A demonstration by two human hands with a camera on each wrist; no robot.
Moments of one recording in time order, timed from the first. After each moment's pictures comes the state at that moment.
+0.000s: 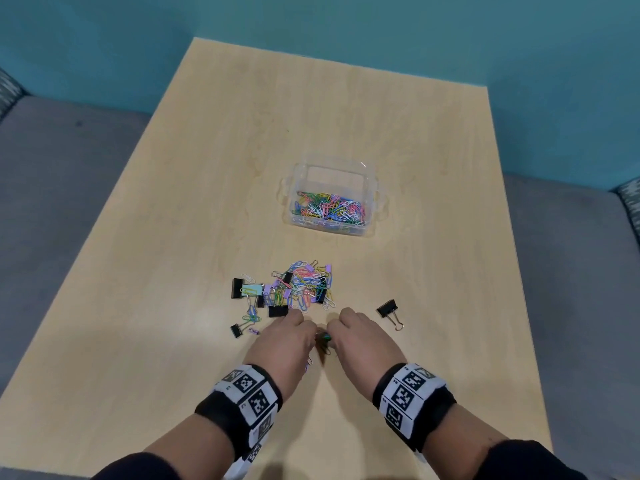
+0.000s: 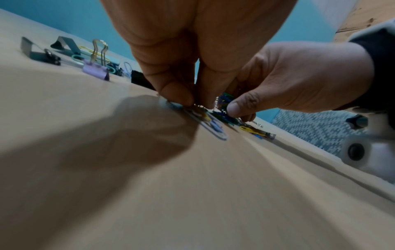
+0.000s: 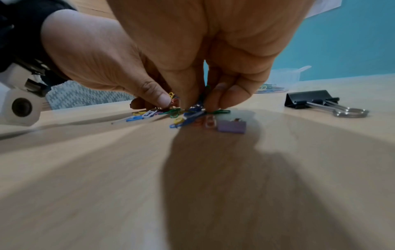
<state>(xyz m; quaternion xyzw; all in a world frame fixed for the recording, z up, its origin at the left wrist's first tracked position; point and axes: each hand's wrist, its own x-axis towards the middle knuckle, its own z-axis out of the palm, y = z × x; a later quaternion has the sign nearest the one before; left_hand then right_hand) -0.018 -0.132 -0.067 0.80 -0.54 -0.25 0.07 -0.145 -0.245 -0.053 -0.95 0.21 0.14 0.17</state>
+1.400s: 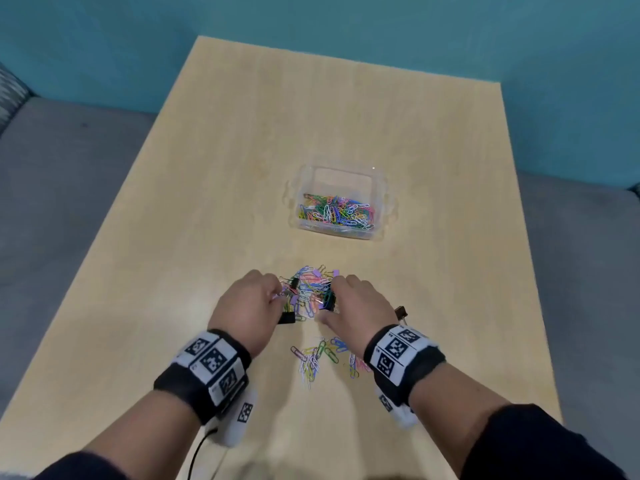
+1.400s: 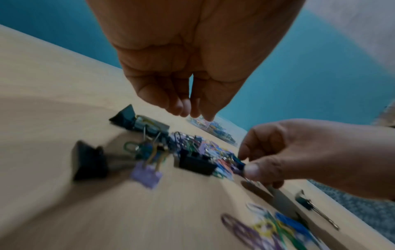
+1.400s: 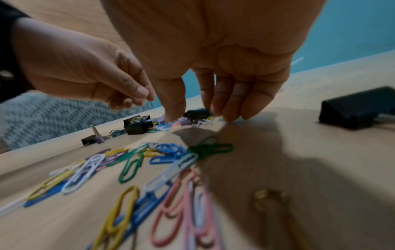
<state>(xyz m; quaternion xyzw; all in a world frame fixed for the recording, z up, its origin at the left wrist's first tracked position) 0.052 -0.147 -0.033 0.88 -0.38 -0.23 0.17 -0.094 -0.277 -0.044 -0.93 0.29 0.12 0.20</state>
